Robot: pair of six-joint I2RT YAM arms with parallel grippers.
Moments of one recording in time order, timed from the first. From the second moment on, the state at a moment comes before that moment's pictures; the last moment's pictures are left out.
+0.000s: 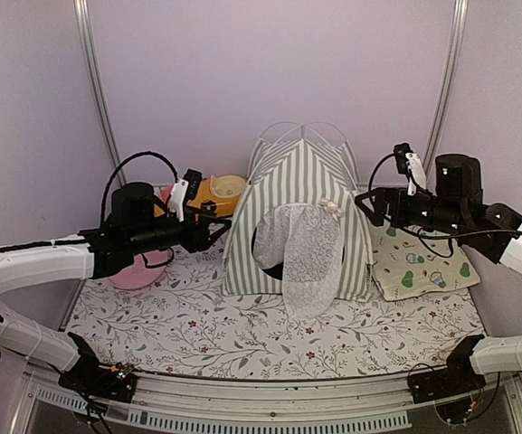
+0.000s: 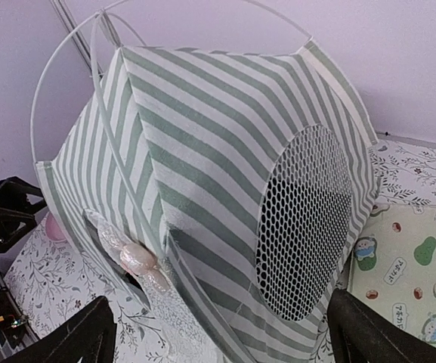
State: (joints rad) left arm -0.68 1.25 0.75 0.26 0.23 -0.23; right arm 0.59 1.03 0.98 -0.33 -0.03 0.30
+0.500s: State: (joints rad) left arm -0.74 1.42 0.91 0.18 0.17 -0.14; right arm 0.32 1.00 0.89 -0.39 0.09 0.43
